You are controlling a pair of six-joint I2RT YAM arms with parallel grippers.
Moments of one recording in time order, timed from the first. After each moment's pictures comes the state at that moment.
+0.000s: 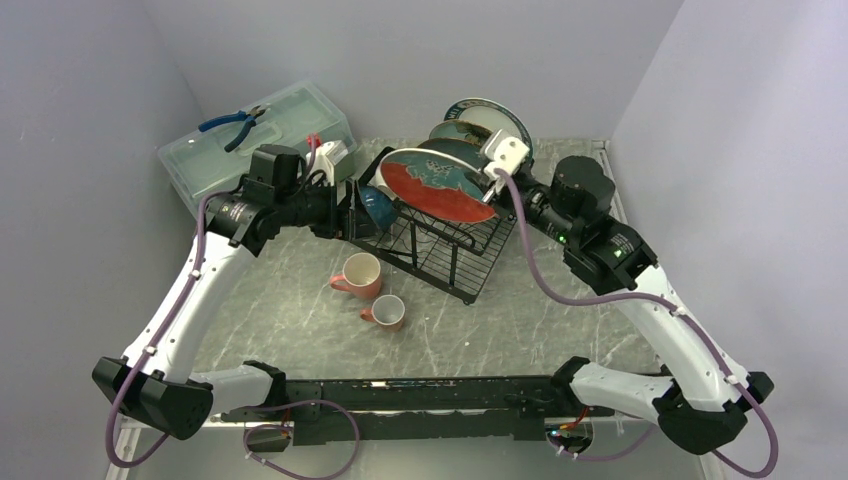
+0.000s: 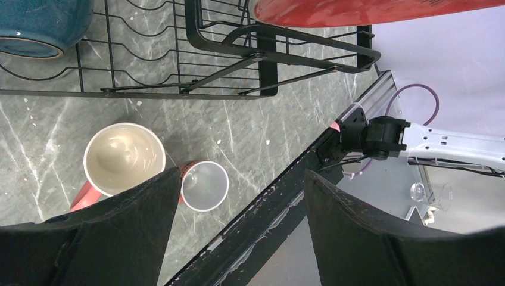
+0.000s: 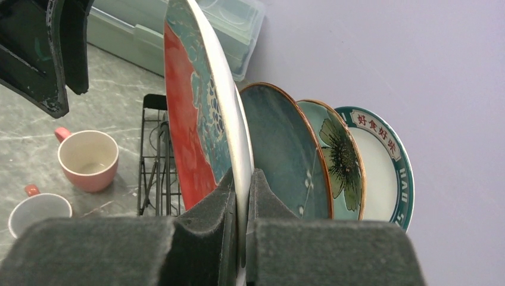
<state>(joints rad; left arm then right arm) -0.37 1.21 1.38 -0.84 0.55 -0.33 0.65 1.06 1.39 -0.40 -0.16 -0.42</state>
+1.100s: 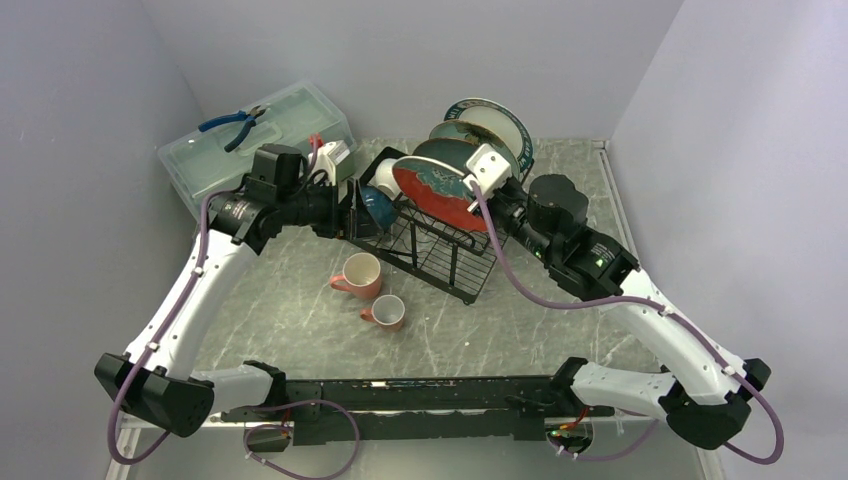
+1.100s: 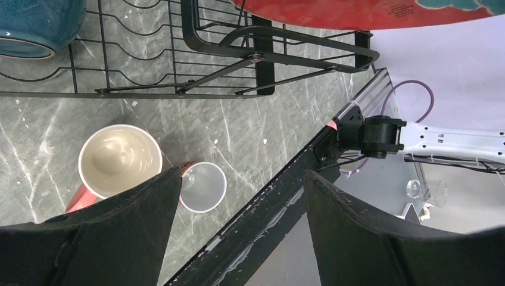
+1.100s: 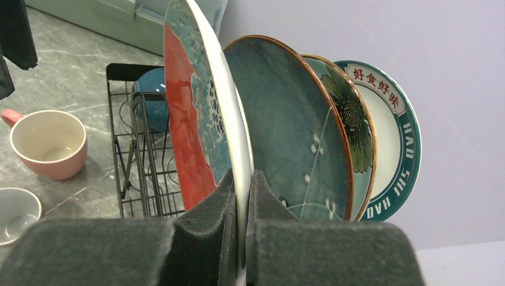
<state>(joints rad) -0.37 1.22 1.38 -0.83 0.57 -0.33 0.80 1.05 1.30 -0.37 0.17 -0.44</state>
